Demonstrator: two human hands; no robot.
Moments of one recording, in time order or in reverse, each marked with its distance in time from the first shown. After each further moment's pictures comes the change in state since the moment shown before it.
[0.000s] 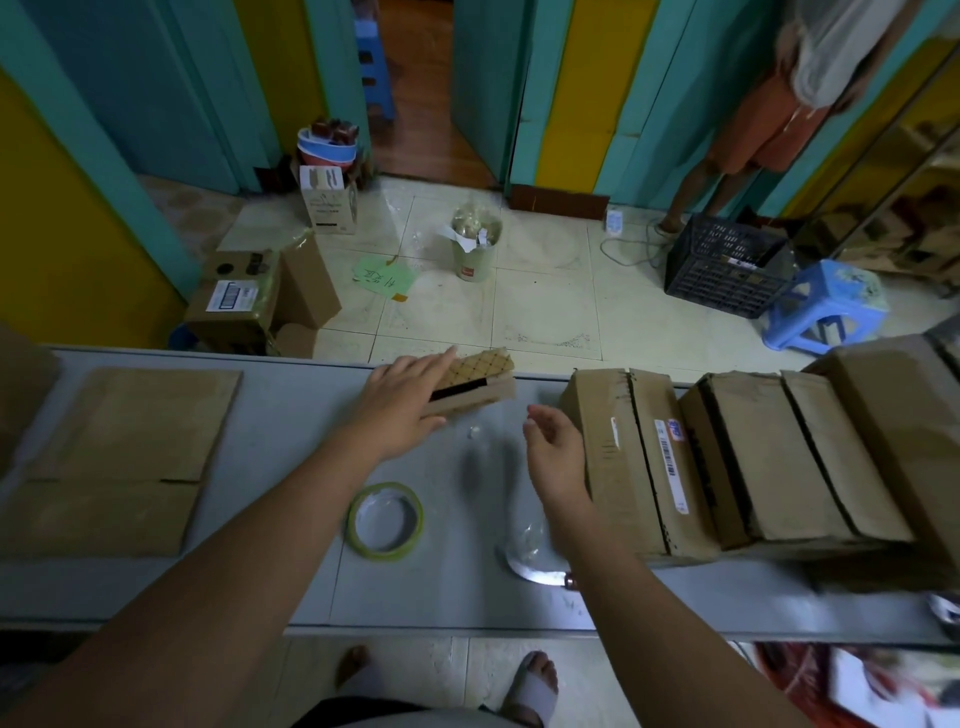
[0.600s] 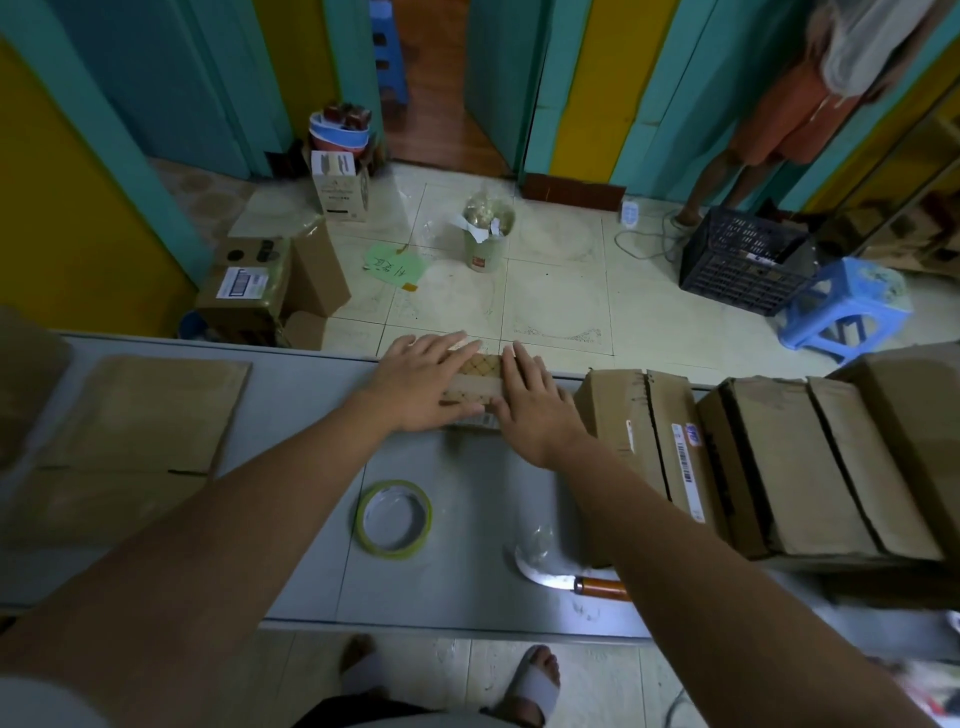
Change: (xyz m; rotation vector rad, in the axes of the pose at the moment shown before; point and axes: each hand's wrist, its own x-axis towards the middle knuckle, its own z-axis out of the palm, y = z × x) left_hand 0.035 -0.014 -0.004 0.223 -0.140 0.089; right_hand 0.051 -0.034 0.020 -1.046 -0.432 -0.429
